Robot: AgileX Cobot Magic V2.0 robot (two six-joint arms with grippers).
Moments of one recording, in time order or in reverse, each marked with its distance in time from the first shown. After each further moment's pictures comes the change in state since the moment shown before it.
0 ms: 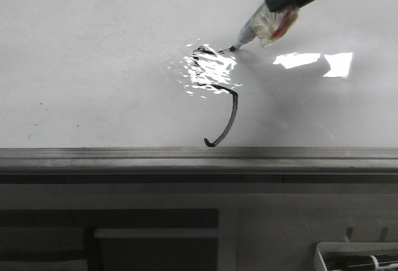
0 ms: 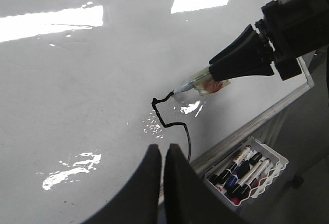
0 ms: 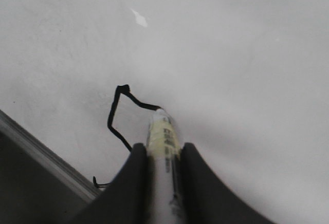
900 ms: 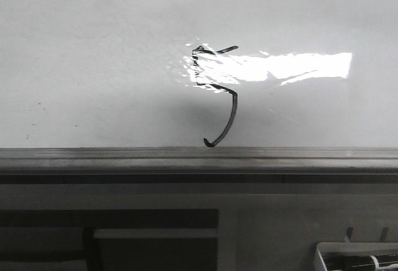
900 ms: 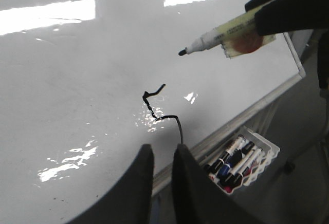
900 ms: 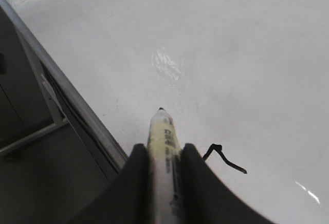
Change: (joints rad) left arm 0.000 0.023 -0.026 0.005 0.070 0.017; right arm 0.334 -0.131 -0.125 -0.135 0.084 0.004
